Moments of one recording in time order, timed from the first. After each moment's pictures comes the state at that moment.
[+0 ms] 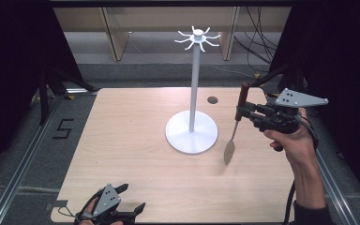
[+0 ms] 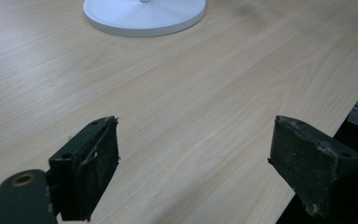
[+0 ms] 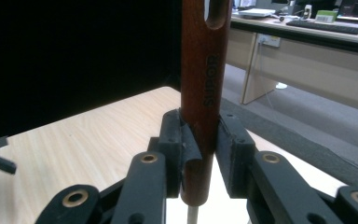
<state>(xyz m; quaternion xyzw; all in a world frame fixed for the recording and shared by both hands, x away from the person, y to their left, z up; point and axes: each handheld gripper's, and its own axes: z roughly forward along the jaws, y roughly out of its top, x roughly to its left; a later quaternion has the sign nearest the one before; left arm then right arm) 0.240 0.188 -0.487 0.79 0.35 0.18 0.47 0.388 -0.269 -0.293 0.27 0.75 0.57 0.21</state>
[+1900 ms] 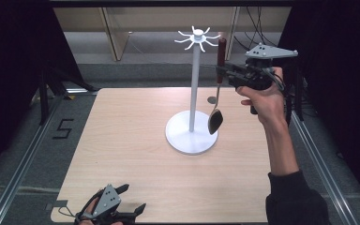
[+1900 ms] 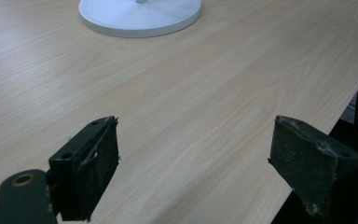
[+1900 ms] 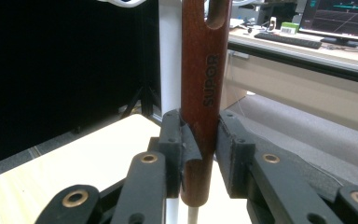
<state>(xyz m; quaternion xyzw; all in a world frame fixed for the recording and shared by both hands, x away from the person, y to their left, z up) 0.240 0.188 -0.486 0.79 0.35 0.18 0.47 0.450 -0.204 -0.228 0.31 0.73 0.55 0.26</state>
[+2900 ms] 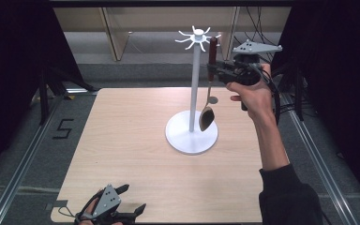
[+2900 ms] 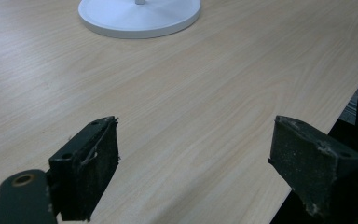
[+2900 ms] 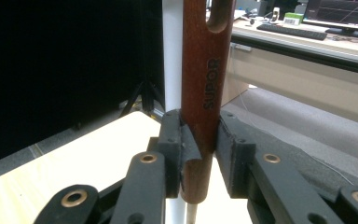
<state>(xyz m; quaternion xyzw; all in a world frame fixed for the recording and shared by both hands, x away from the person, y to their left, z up) 0.239 0.188 -0.485 0.79 0.35 0.18 0.47 0.467 -0.183 -0.231 0.32 0.74 0.54 0.25</state>
